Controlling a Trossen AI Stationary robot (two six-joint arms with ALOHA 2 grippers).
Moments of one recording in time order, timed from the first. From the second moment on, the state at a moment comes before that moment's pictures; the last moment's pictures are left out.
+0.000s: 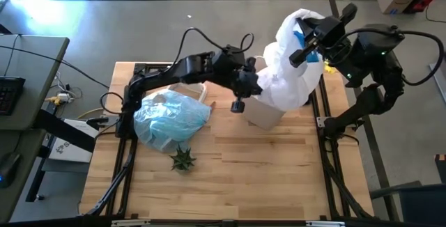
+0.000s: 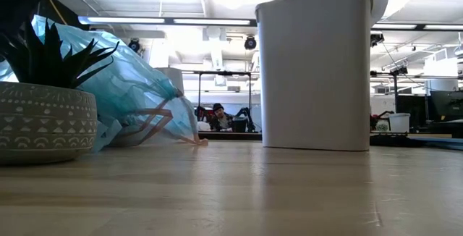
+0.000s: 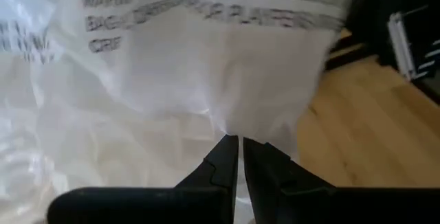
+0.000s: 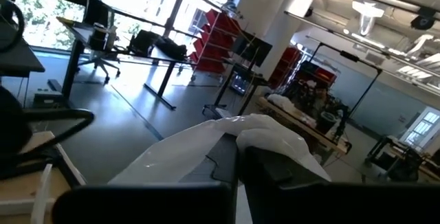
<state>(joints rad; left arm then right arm) 0.14 2.02 2.33 -0.80 0.18 0.42 0.13 1.51 2.35 -0.80 1.04 -0.47</state>
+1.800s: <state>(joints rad) 0.22 2.10 2.33 -1.00 -0.02 0.32 -0.01 1.61 2.27 -1.20 0.82 0.08</state>
